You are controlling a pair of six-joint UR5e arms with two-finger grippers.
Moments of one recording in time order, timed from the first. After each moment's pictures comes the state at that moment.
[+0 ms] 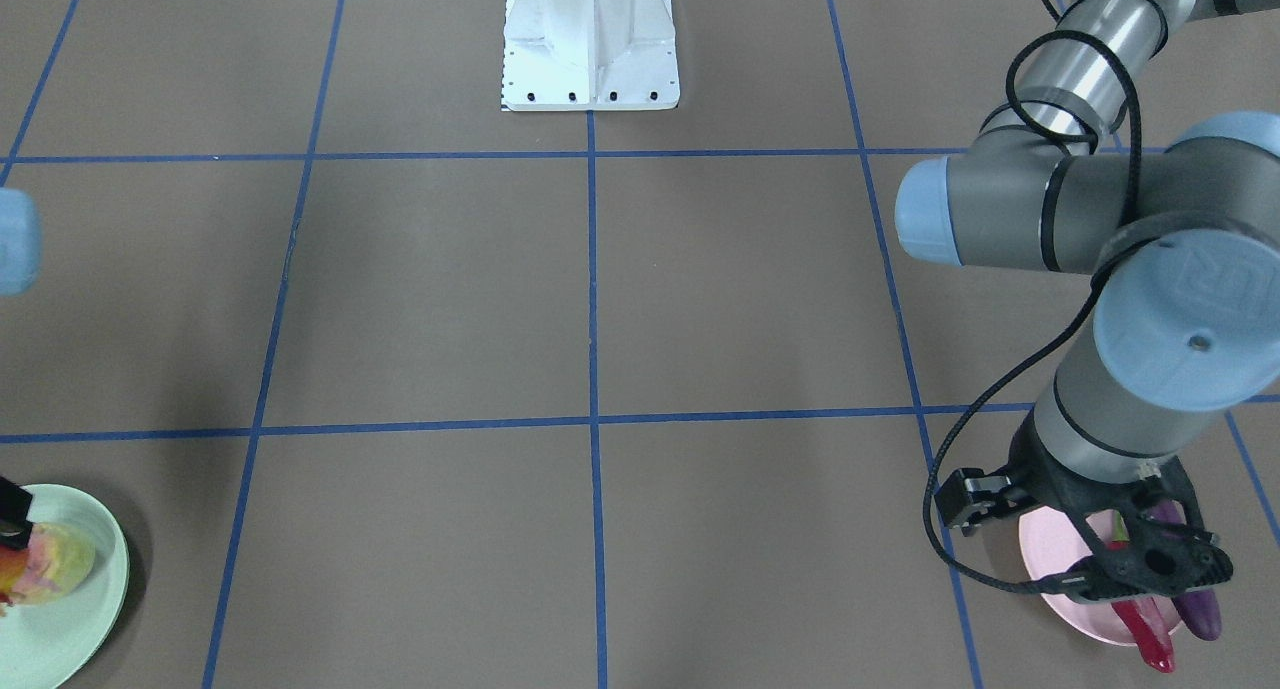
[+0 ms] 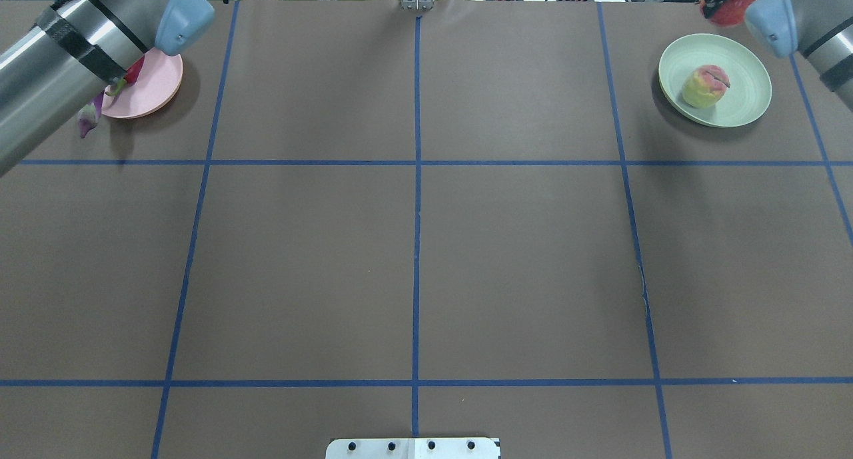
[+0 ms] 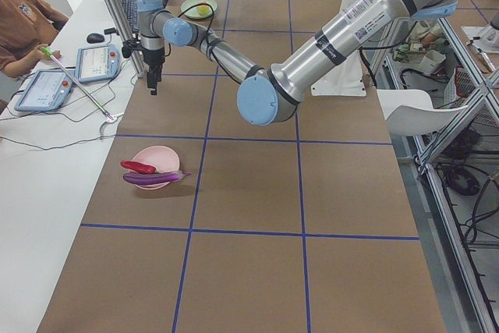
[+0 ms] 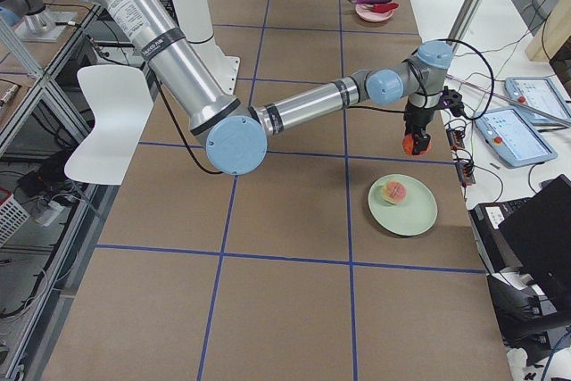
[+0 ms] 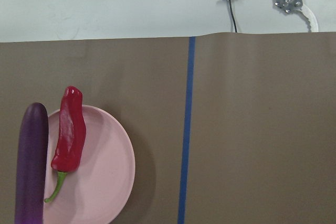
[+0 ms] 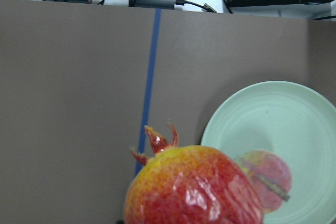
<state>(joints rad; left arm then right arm) -1.08 -2.47 -1.27 -1.45 -2.01 -0.75 1.29 -0.94 1.25 -1.49 2.19 0.32</state>
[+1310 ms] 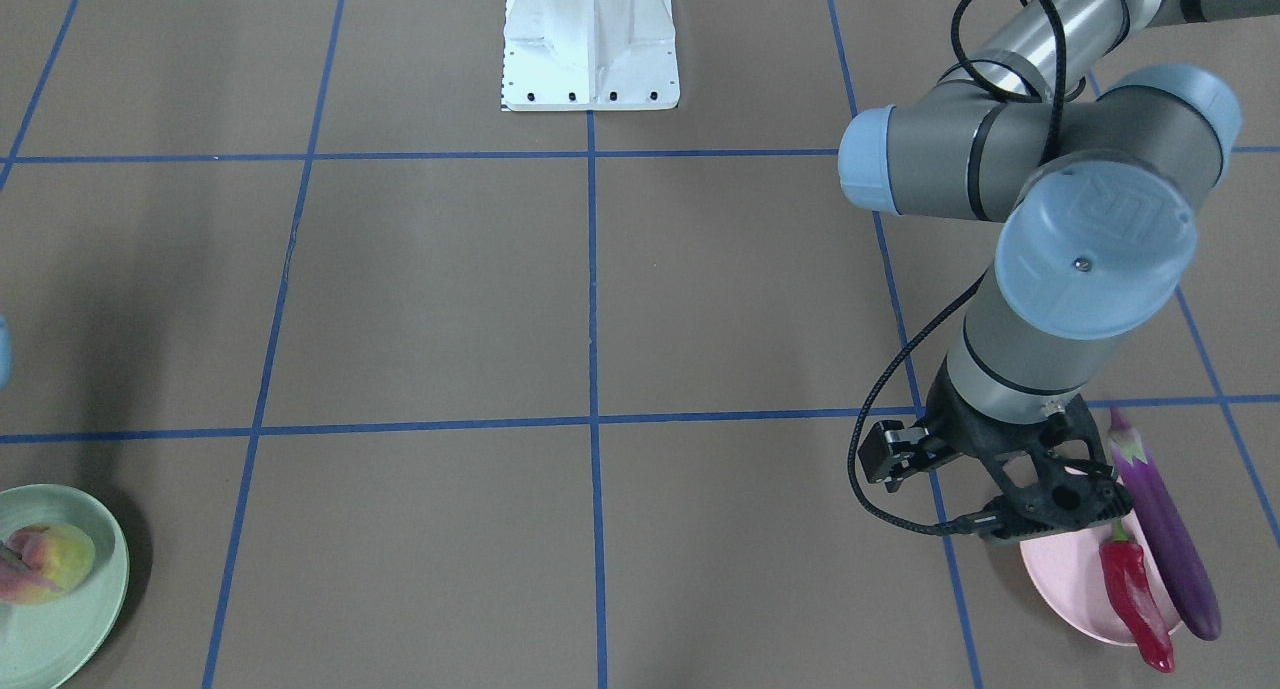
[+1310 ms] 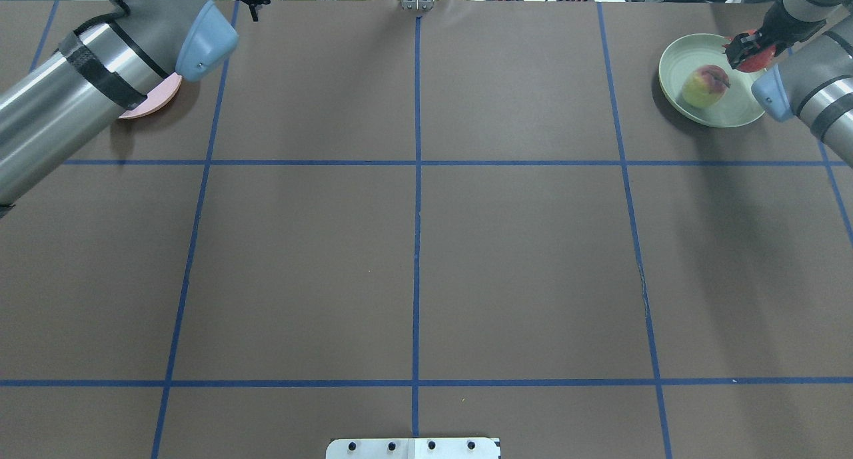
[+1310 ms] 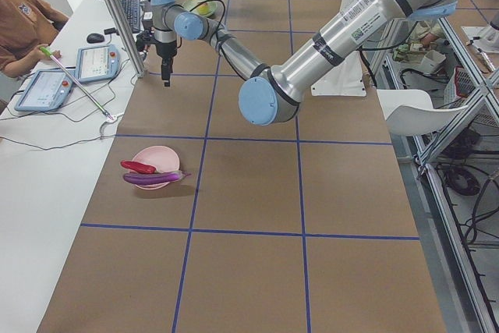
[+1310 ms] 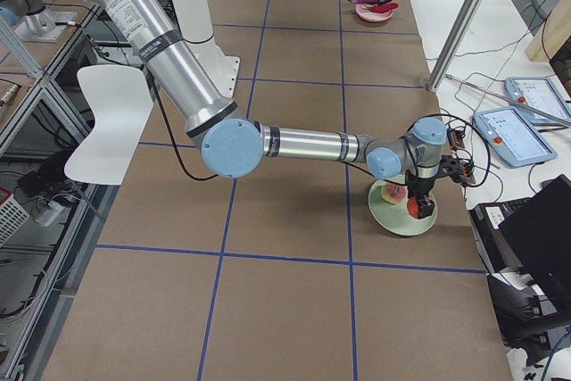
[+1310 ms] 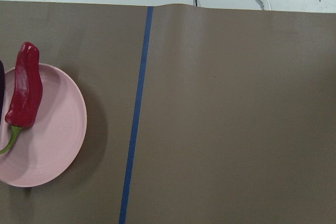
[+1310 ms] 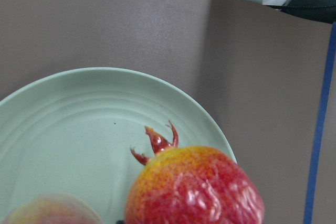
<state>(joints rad) -1.04 -2.47 -1.32 -1.43 -2.02 -0.82 1.23 -0.95 0.85 -1.07 2.02 0.29</state>
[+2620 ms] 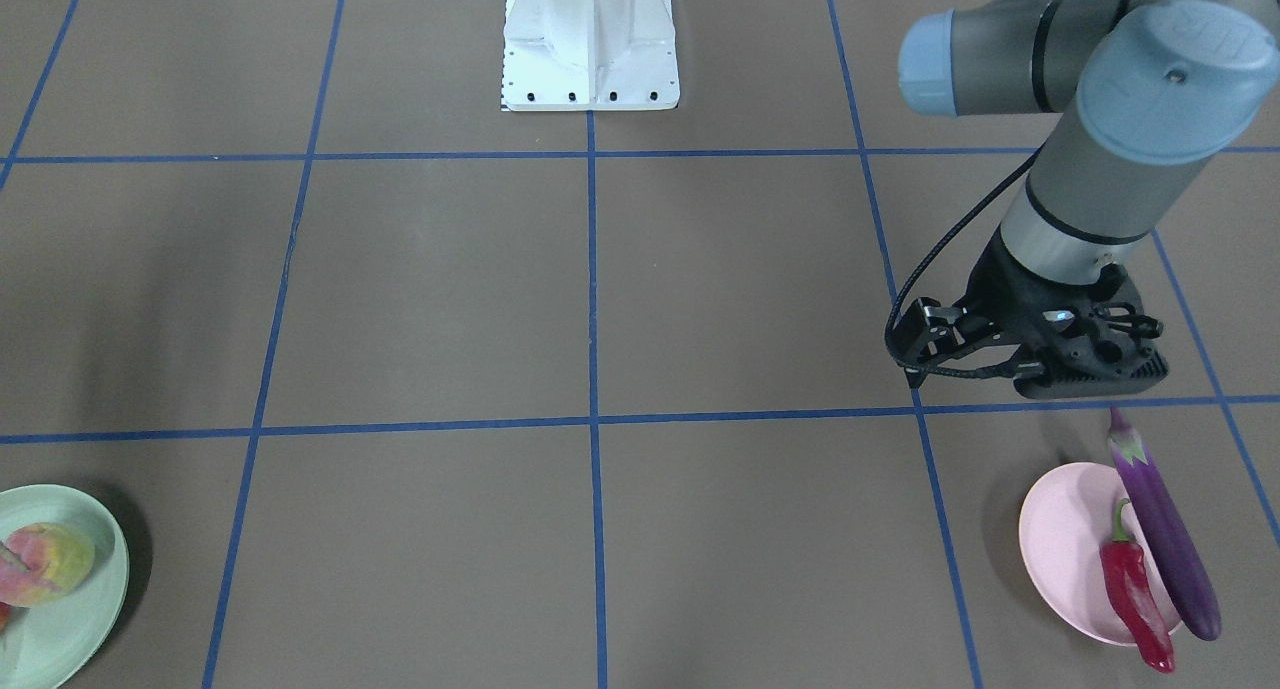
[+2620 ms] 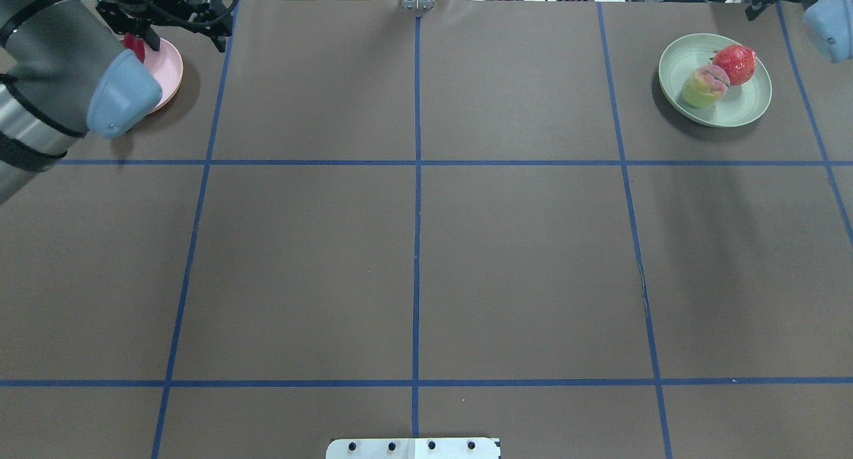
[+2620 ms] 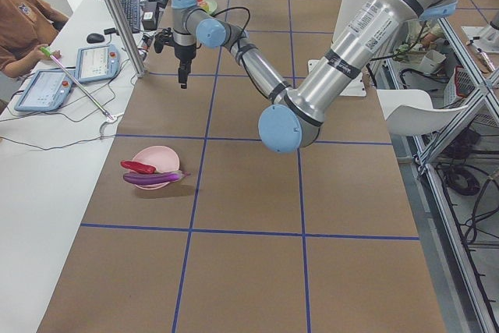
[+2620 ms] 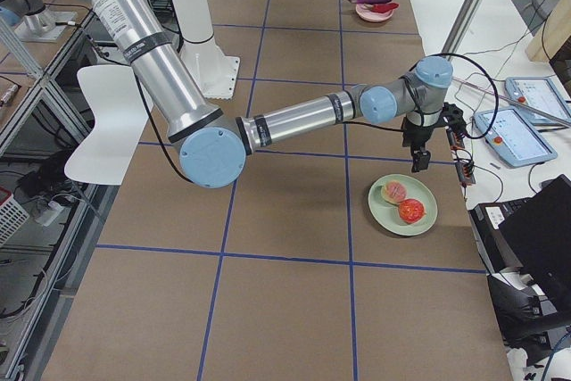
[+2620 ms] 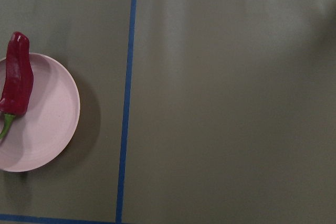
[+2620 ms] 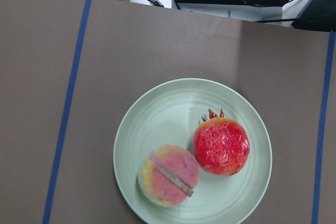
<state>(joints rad) -1.05 -2.18 -1.73 -1.40 -2.09 -0.75 1.37 -1.06 1.45 -1.59 2.27 0.28</state>
